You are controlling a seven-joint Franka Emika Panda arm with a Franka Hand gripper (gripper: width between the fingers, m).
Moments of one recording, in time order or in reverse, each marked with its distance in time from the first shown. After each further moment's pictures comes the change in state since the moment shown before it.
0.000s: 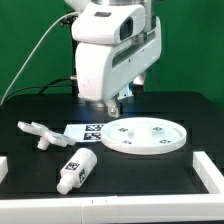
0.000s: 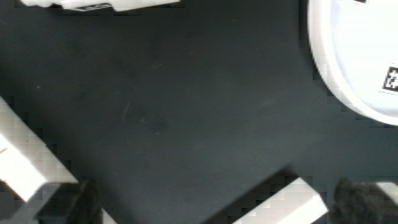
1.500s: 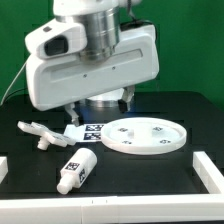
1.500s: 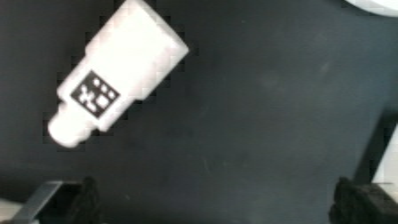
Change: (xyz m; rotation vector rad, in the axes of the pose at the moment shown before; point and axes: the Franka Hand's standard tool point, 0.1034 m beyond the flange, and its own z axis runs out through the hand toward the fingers) arm -0.033 0.031 0.022 0.044 0.104 0.721
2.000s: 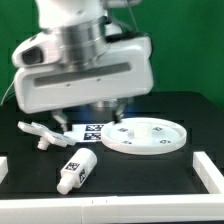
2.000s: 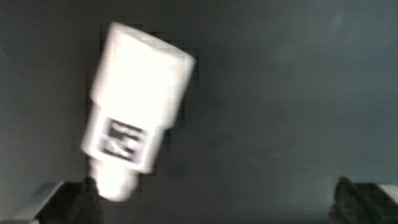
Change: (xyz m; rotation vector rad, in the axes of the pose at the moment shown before) arm -0.014 0.036 0.023 0.000 -0.037 0.452
